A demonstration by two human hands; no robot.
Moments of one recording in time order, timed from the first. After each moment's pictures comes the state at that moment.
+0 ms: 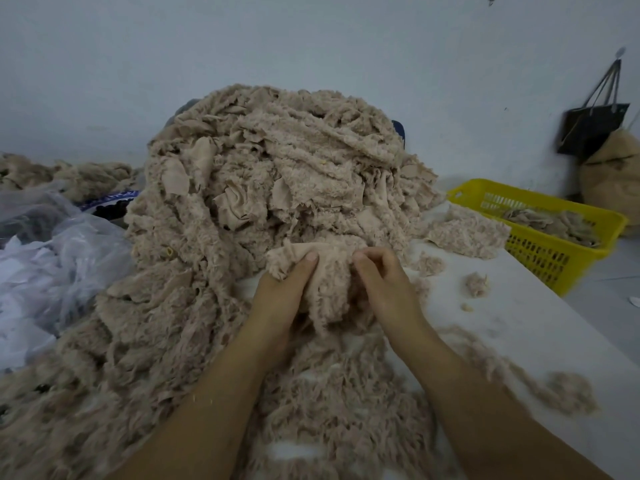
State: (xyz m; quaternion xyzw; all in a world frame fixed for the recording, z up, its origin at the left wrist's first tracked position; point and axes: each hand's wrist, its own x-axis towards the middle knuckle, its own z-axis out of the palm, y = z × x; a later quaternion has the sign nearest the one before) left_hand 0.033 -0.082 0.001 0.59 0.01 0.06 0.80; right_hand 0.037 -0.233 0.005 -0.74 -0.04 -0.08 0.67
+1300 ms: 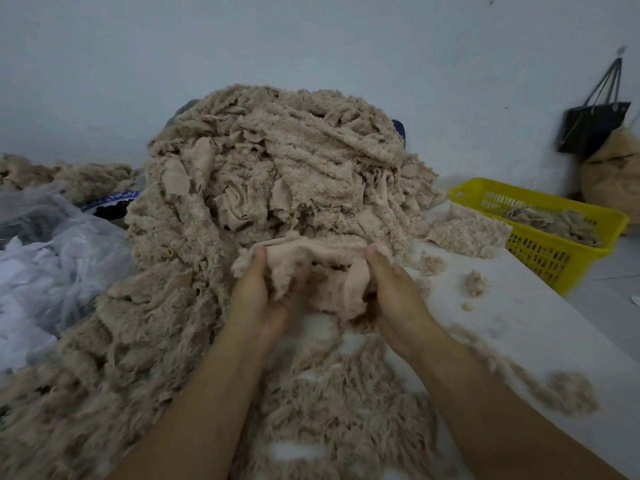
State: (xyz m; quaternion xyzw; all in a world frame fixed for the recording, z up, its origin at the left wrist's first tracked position) left_hand 0.037 -0.067 0.021 0.34 0.15 0.04 0.93; right_hand 0.044 -0.234 0.002 -0.61 0.02 0.02 0.79
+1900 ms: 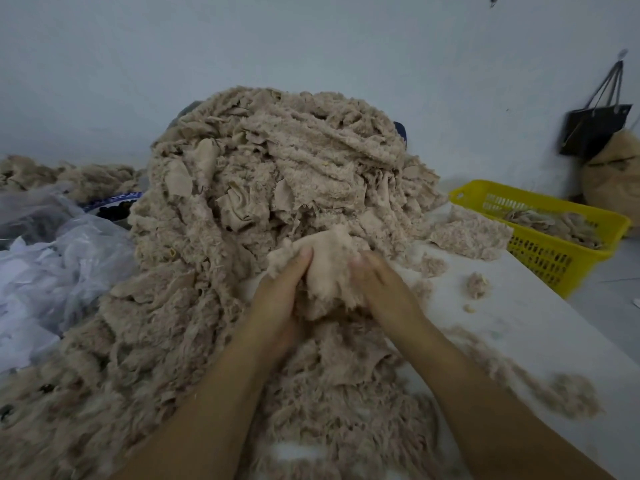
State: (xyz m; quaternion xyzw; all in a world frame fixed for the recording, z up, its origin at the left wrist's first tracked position) left_hand 0.028 -0.082 0.012 0.49 0.00 -0.01 0.87; right_hand 0.036 -0.234 0.004 -0.79 -0.14 -0.06 0.60
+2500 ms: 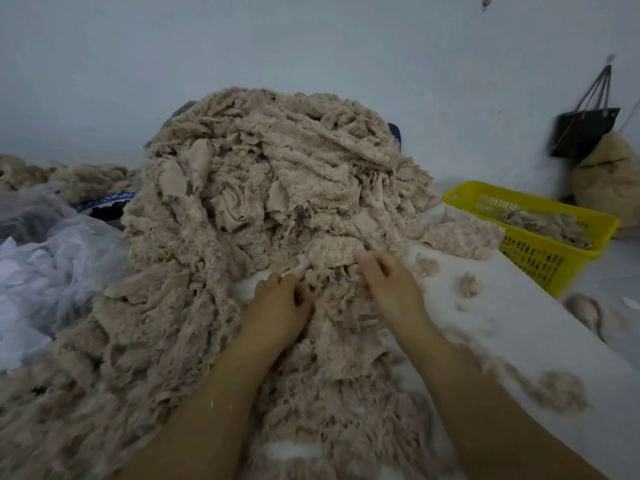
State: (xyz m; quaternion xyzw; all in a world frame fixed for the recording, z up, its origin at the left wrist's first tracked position) left_hand 0.048 -0.064 -0.016 0.98 -0.01 0.05 0.21; right_hand 0.050 -0.249 -0.004 -0.78 -0.05 -0.10 0.61
